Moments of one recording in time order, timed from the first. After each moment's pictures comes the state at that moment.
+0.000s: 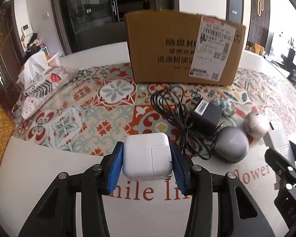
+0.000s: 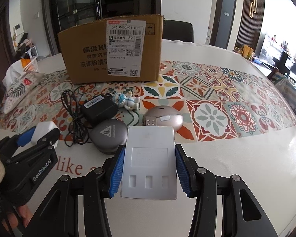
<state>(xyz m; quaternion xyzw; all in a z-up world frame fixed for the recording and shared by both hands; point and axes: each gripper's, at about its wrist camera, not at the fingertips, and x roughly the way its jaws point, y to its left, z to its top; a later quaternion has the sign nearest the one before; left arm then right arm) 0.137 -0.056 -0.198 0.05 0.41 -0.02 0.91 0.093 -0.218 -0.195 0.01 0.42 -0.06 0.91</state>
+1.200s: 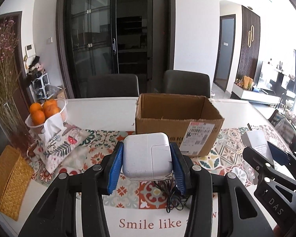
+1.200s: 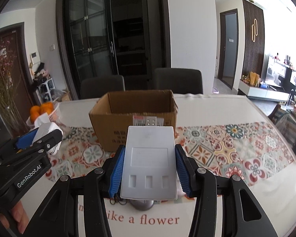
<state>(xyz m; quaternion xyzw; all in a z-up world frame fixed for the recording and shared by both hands) 0.143 -0.035 -0.025 0.01 0.30 -0.06 0.95 0.107 -0.203 -0.046 0.03 0.30 -0.02 0.95</state>
